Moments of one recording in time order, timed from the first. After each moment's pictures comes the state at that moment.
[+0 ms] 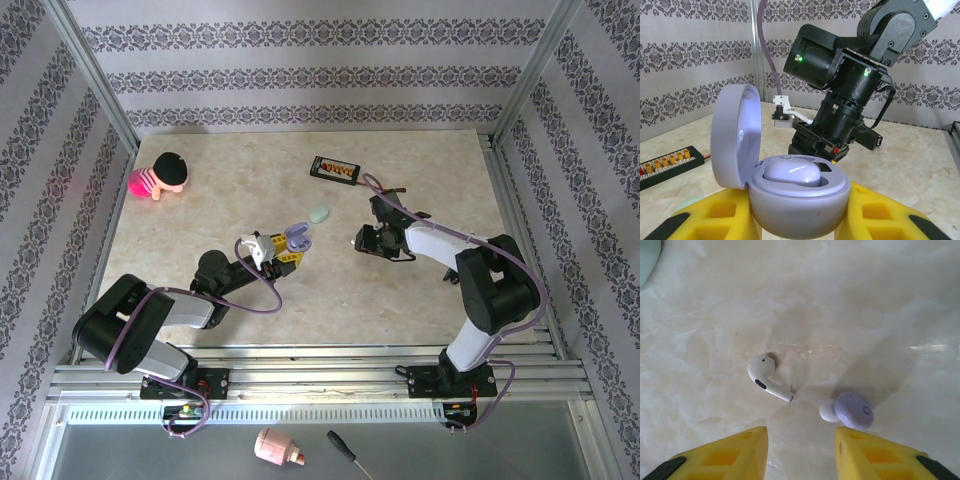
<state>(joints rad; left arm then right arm) -0.46 1.47 0.27 1.29 0.58 -0.02 0.39 1.70 0.98 -0.39 -0.15 0.59</state>
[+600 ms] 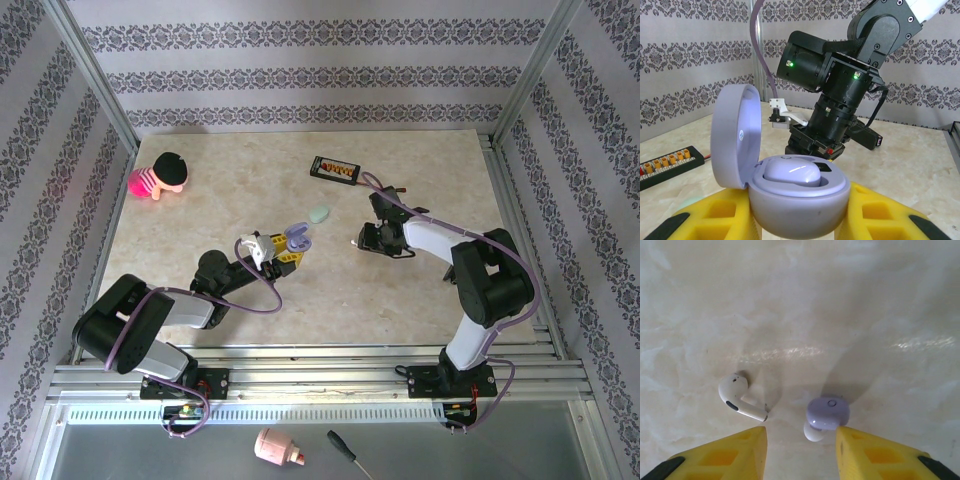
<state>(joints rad) -0.46 1.47 0.27 1.29 0.58 -0.02 0.37 1.74 1.03 -0.45 -0.09 0.56</state>
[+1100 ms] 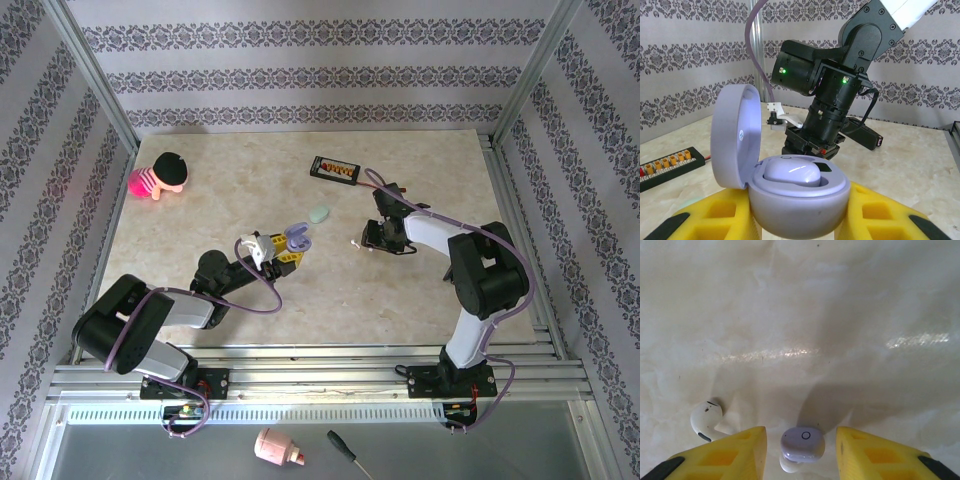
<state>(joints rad) -0.46 1.46 0.27 1.29 0.58 -0.02 0.34 1.80 1.07 -0.46 -0.09 0.55</state>
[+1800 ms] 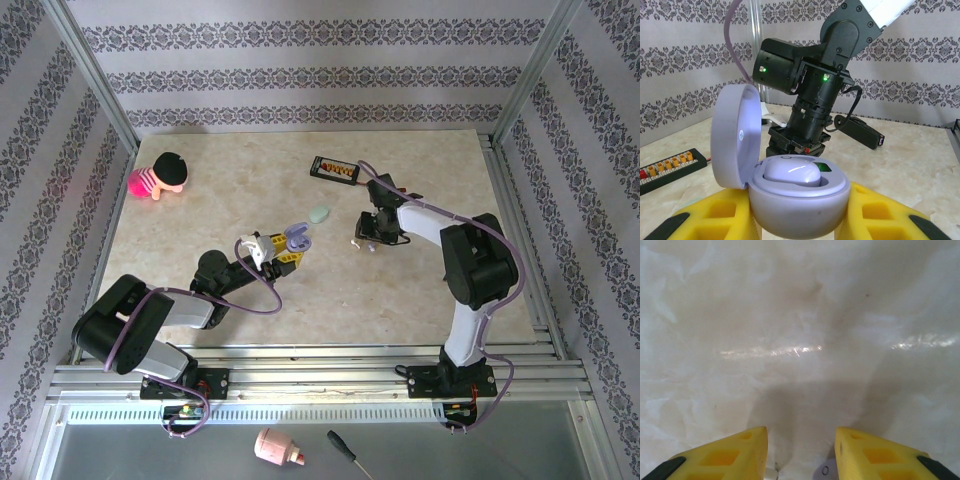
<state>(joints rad) -0.46 1.46 0.27 1.29 0.58 0.00 0.35 1.89 1.20 -0.50 -0.11 0.52</state>
